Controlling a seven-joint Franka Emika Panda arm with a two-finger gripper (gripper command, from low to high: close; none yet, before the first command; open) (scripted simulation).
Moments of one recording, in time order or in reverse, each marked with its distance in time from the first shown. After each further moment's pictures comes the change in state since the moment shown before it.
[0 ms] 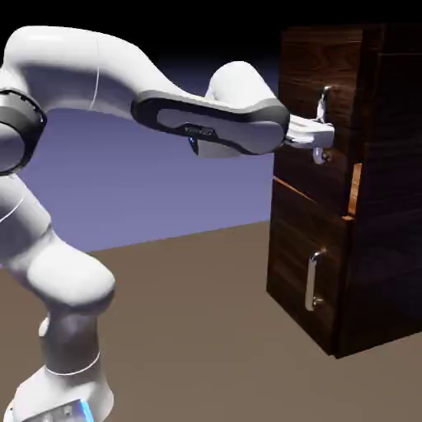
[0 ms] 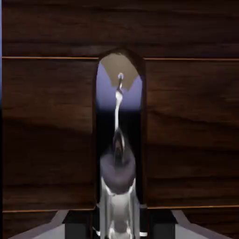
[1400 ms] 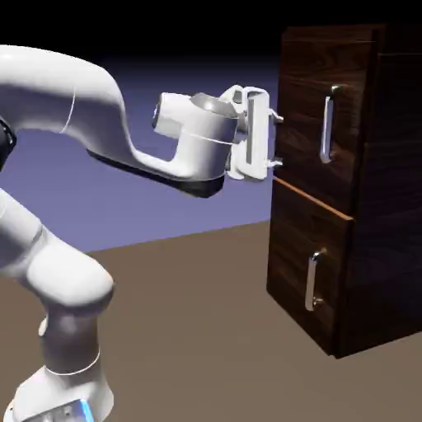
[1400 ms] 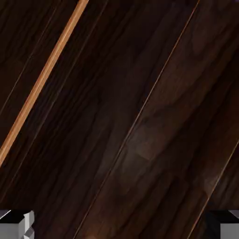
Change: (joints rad) arm 0.087 -0.160 -0.062 -0.229 0.943 0.056 -0.059
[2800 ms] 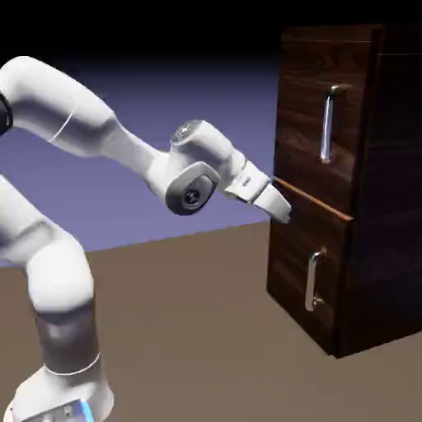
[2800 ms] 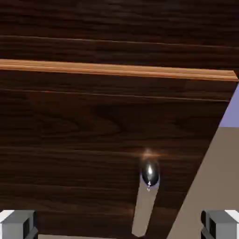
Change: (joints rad) arm -0.442 0.070 0.451 -0.350 1.827 0.043 0.428
